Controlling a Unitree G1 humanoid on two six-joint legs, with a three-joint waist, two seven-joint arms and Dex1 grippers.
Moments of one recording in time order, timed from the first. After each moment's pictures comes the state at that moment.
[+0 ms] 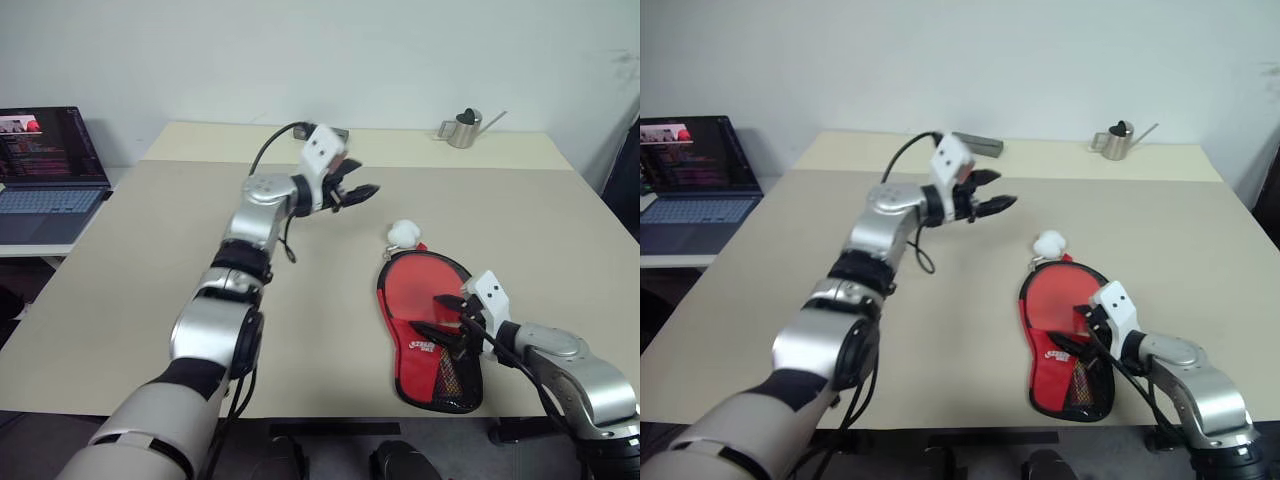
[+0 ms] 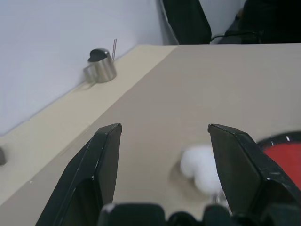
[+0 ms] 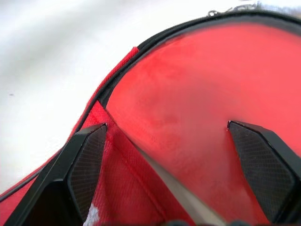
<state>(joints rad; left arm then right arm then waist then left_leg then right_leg) -1.07 0.25 0.03 0.71 -0.03 0.15 -0.96 -0.10 -0.61 -0.06 -0.35 0.43 0.78 0.71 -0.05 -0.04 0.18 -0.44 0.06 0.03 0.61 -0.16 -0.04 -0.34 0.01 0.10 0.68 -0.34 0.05</state>
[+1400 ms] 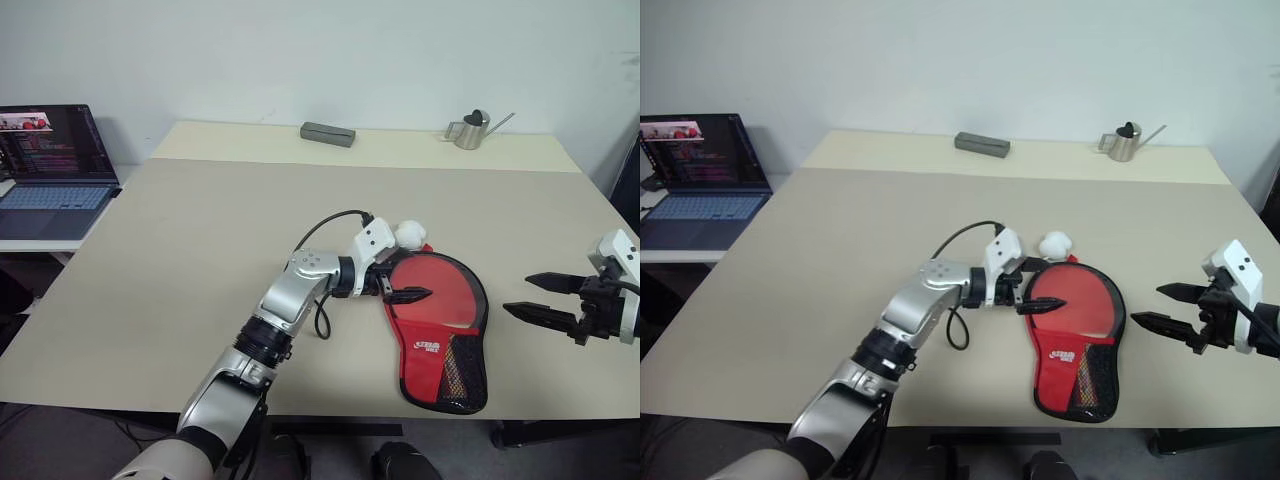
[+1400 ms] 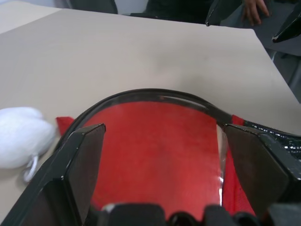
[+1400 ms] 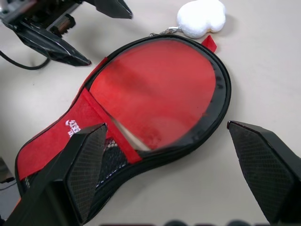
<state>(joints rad) -0.78 0.10 -0.34 0.34 -0.14 0.31 -0.95 -0.03 -1.04 -0.47 -0.33 0.70 0.91 0.96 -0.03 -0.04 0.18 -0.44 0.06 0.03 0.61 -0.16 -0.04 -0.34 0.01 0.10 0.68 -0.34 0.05</state>
